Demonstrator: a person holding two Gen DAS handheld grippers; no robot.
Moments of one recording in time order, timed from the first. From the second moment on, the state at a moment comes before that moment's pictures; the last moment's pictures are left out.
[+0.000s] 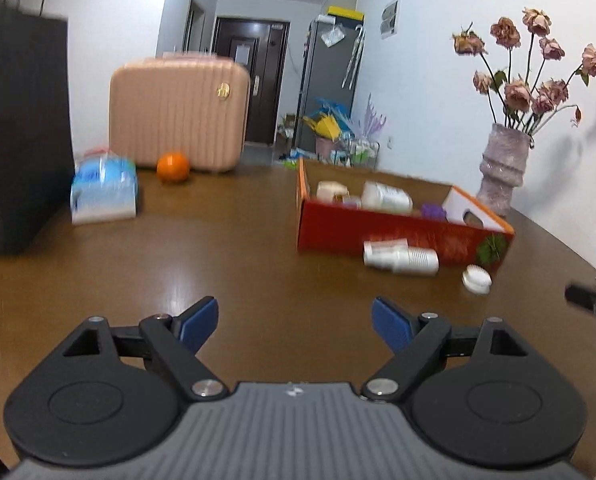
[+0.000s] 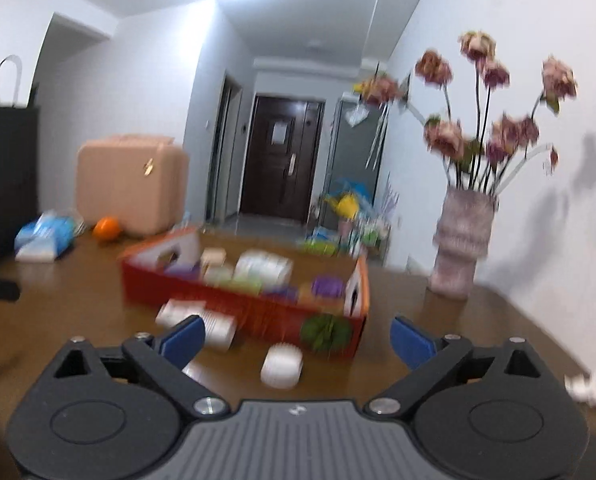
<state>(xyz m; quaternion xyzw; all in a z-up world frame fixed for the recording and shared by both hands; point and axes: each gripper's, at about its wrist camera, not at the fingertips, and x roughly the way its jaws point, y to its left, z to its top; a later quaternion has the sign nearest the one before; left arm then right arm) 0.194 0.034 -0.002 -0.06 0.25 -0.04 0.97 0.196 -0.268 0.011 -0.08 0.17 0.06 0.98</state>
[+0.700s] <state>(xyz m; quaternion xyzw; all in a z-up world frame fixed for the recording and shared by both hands) 0.172 -0.021 -0.021 0.00 0.26 -0.08 0.96 0.143 -0.294 -0.038 0.01 0.23 0.03 0.97</state>
